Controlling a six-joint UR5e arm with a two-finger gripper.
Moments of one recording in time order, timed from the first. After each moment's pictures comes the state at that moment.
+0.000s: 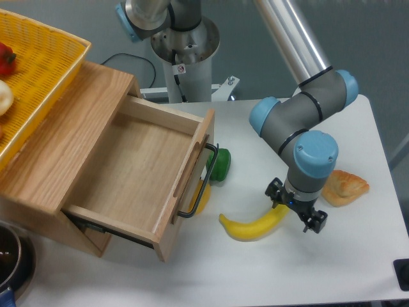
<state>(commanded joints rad) 2.64 -2.17 -1.49 -1.02 1.54 1.37</state>
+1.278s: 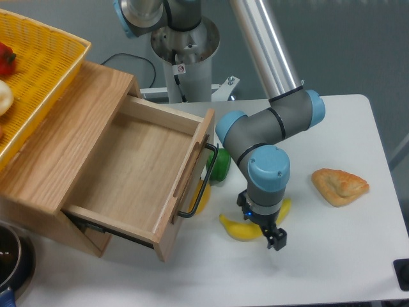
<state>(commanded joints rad) 2.52 -2.20 -1.50 -0.90 1.46 1.45</state>
